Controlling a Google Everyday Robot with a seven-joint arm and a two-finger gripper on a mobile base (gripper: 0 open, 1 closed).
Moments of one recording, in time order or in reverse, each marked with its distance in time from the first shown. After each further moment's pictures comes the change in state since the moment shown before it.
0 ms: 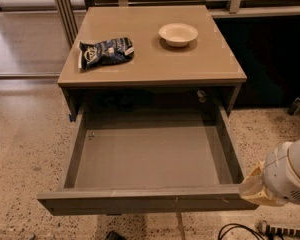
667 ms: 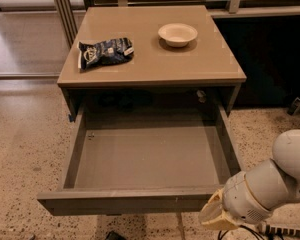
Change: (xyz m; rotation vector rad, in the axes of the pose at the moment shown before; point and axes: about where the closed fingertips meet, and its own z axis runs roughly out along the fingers) arm -0.037 0.053 0.106 -0.304 -0.246 0.009
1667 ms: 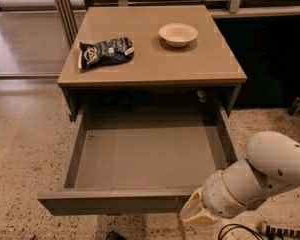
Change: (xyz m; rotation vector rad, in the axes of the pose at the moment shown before) arm -0.024 -0.012 0.042 -0.062 -0.047 -0.057
